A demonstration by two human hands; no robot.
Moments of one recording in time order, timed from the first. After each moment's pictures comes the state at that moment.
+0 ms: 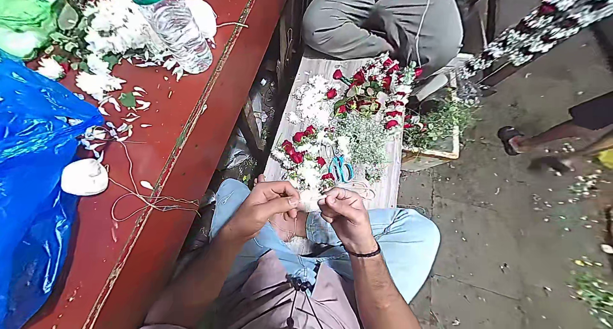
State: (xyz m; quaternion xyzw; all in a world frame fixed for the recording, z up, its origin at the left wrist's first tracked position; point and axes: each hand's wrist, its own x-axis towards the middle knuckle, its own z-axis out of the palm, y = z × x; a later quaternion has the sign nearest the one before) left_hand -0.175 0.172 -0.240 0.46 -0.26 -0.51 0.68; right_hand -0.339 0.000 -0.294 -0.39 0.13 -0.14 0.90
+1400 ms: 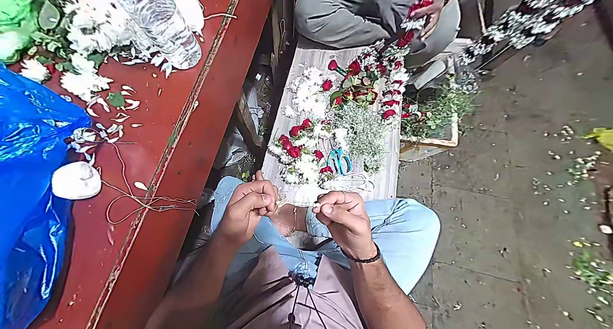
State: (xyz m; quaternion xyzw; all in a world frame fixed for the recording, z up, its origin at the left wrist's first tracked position) left_hand -0.180 0.191 -0.245 0.45 -0.19 -0.46 0.74; right_hand -0.341 0.020 -0.270 -0.43 0.07 -0.18 0.88
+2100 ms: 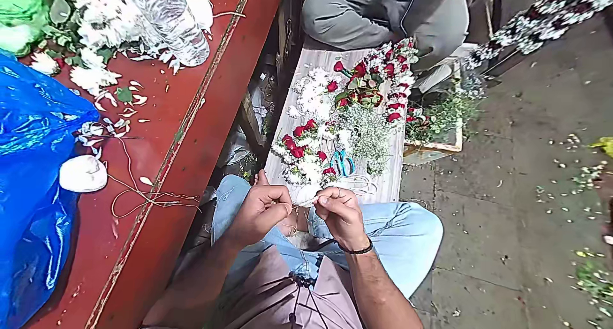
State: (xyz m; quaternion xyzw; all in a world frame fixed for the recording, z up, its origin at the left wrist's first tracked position) left_hand -0.184 0.183 -0.236 0.59 -0.37 -0.36 0.62; right_hand -0.337 0.019 -0.302 -0.41 0.12 -0.16 0.89
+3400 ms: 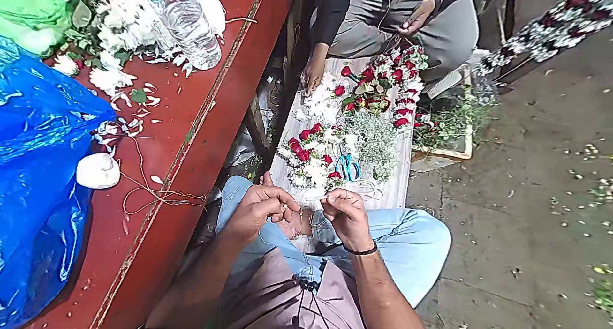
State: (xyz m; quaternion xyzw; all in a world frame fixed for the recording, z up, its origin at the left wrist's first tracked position) left_hand -0.179 0.195 -0.234 0.52 -0.17 -0.50 0.67; right_hand -0.341 0.012 -0.321 -0.39 0.16 -0.16 0.89
